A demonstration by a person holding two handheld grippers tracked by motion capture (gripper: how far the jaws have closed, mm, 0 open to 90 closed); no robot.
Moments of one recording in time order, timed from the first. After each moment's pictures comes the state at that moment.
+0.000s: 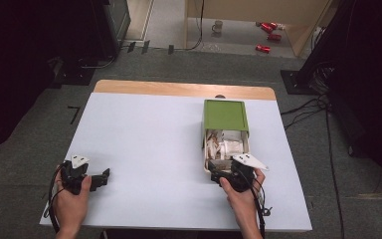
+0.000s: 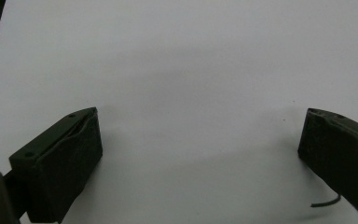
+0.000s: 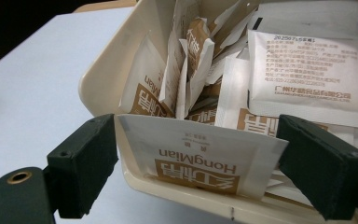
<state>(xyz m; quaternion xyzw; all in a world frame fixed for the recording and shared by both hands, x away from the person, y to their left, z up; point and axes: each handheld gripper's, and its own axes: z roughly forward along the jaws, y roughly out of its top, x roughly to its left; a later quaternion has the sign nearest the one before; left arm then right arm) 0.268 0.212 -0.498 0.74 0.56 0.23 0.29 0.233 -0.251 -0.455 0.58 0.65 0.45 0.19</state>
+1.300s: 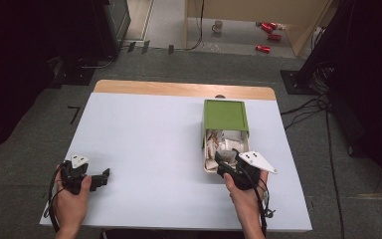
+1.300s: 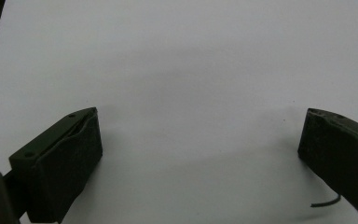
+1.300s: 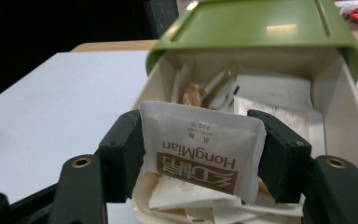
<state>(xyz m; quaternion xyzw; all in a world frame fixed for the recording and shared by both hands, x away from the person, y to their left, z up) 0.268 0.212 -0.498 0.74 0.56 0.23 0.29 0.222 -0.253 -0.418 0.57 0.62 0.48 0.26</state>
